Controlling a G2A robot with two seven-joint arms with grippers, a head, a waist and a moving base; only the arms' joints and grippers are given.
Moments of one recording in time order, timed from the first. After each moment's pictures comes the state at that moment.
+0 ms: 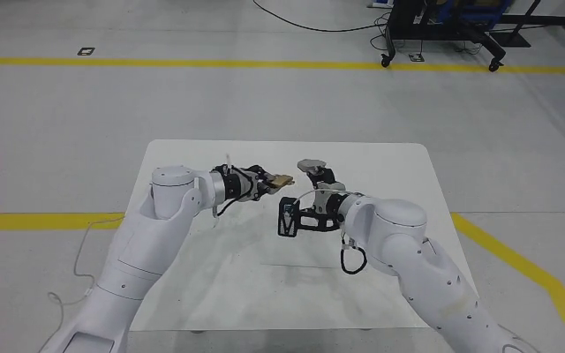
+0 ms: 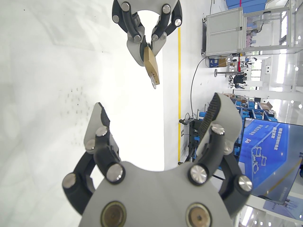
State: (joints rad) left arm 0.94 -1.18 -1.08 -1.45 -0.81 0.81 -0.51; right arm -1.16 -1.18 1.03 -2.08 -1.80 -0.81 0.74
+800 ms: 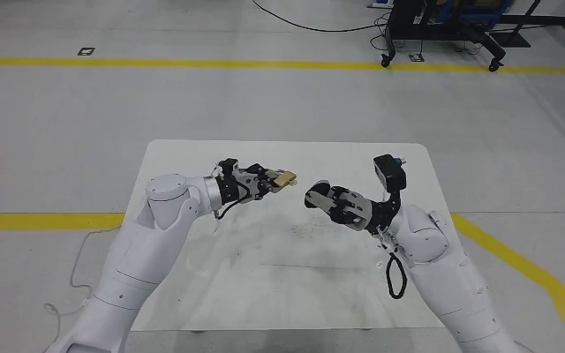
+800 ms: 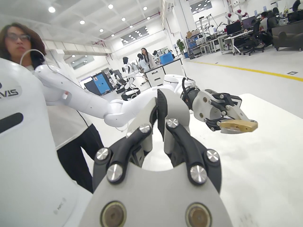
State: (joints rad) left arm 1.00 -1.16 -1.11 -1.51 -0.77 0.59 -0.69; right arm -1.29 -1.14 1.22 -1.68 -0.04 -0.90 0.55
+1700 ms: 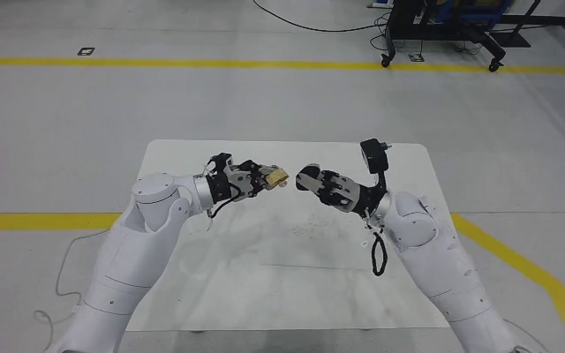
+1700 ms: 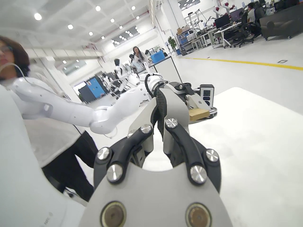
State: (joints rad) left arm 1.03 -1.14 -1.16 -1.56 -0.78 0.58 -0.68; right arm -1.19 -1.15 1.21 -1.64 -0.26 -0.86 0.47
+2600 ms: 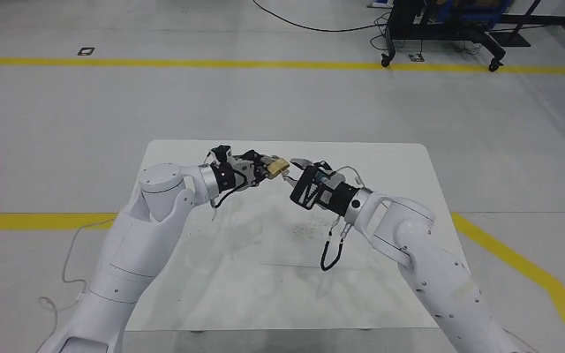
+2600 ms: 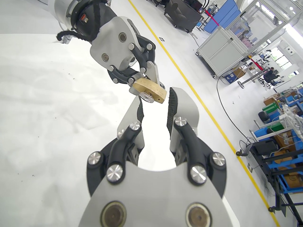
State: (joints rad) left arm 0.95 -1.16 -1.11 -1.51 -0.77 0.60 -0.60; right arm -1.22 -1.16 1.11 -1.95 -1.46 -0.46 0.36
